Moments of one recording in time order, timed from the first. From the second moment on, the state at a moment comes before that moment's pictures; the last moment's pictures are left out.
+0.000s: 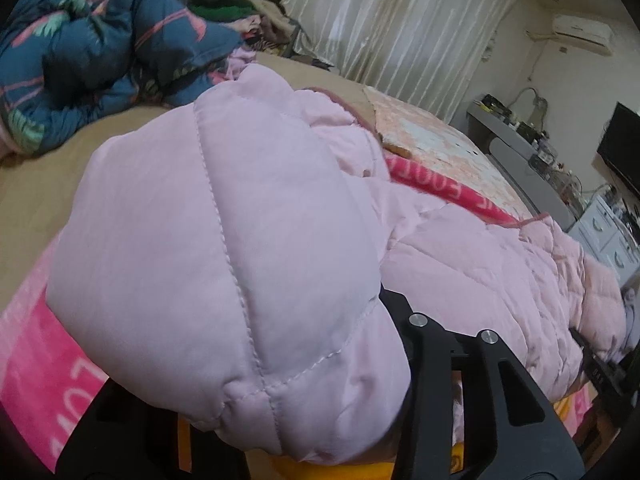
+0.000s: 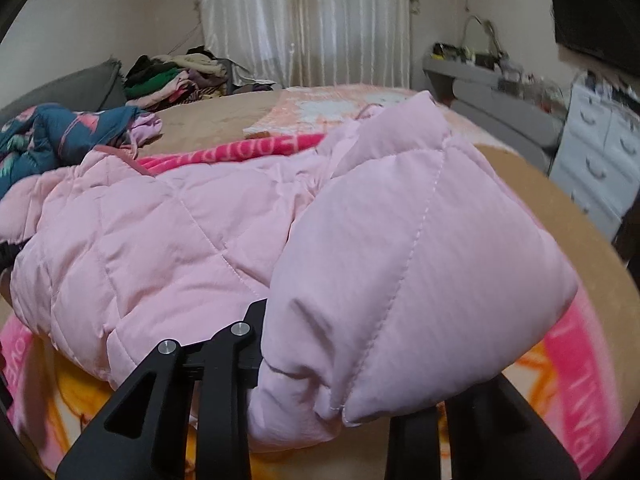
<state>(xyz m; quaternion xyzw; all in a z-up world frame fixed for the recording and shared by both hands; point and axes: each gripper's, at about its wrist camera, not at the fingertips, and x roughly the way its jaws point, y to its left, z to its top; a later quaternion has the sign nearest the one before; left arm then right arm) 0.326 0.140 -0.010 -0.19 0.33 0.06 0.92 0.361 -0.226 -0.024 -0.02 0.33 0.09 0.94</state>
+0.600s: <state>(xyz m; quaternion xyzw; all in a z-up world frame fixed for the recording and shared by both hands) 0.231 0.129 0.038 -0.15 0.31 0.03 0.94 0.241 -0.227 0.033 -0.08 0.26 0.14 0.95</state>
